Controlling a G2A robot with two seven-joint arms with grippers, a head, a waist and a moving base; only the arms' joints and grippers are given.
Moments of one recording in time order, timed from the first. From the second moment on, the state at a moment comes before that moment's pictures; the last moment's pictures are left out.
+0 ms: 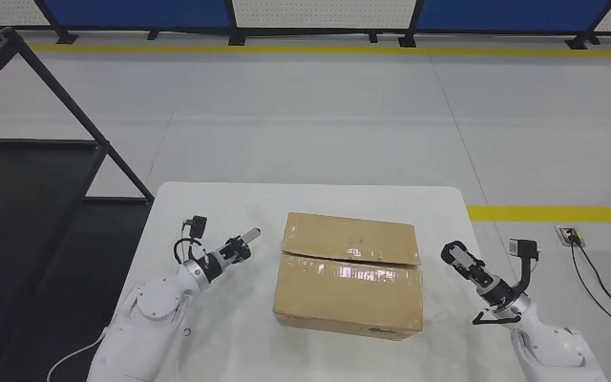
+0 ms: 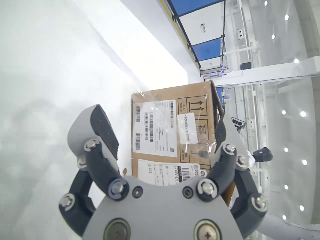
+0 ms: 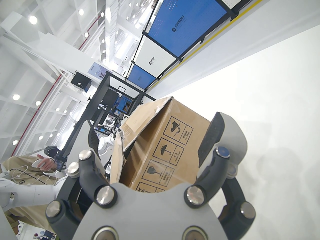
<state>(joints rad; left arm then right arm) 0.85 -1.16 -1.27 -1.13 -0.05 -0.25 -0.65 -1.13 -1.08 1.58 -1.23 0.11 -0.76 0.61</state>
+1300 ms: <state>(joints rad) 0.54 -1.32 -1.10 -0.59 -0.45 -0.43 -0.68 -1.13 -1.08 1.58 -1.23 0.11 -0.76 0.61</state>
